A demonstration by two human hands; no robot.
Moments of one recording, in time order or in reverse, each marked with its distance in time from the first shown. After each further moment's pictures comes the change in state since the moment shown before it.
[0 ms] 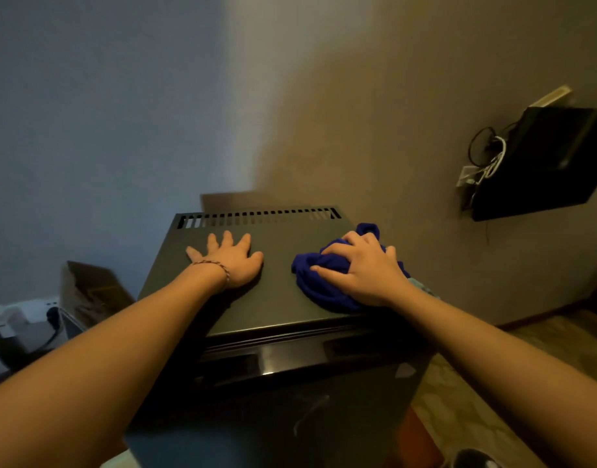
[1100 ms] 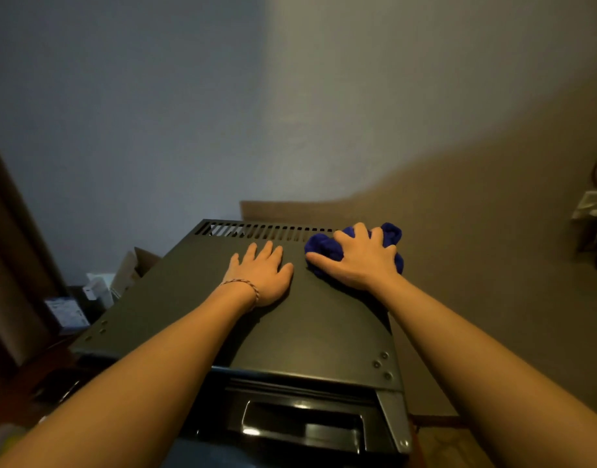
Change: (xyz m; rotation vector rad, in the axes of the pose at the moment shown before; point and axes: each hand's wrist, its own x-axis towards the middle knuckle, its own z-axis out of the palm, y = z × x) left_hand 0.022 0.086 0.013 -0.009 0.094 -0.122; right_hand 0.125 0.055 0.015 -0.020 -0.093 -0.074
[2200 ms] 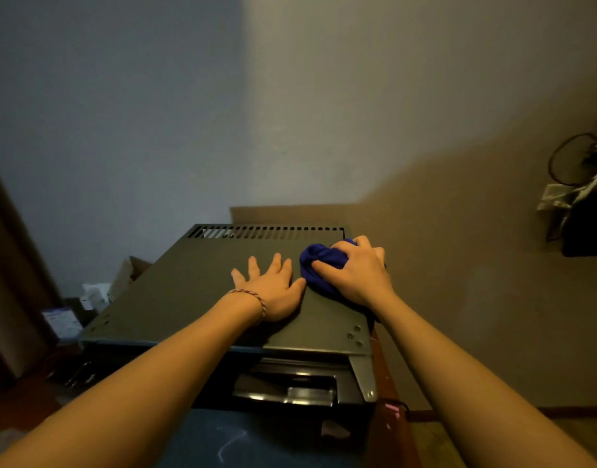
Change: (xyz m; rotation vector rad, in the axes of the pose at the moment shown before) left_hand -0.047 0.045 0.004 0.020 -0.104 0.017; right_hand -0.055 0.024 0.007 0.438 0.154 0.026
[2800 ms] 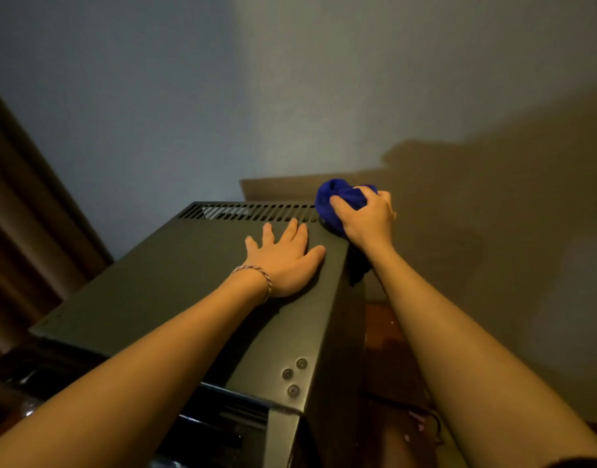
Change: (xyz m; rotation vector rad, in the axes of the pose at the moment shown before) left_hand 0.072 0.070 0.005 0.023 0.049 -0.147; right_hand 0.131 0.066 0.036 0.550 0.159 0.120
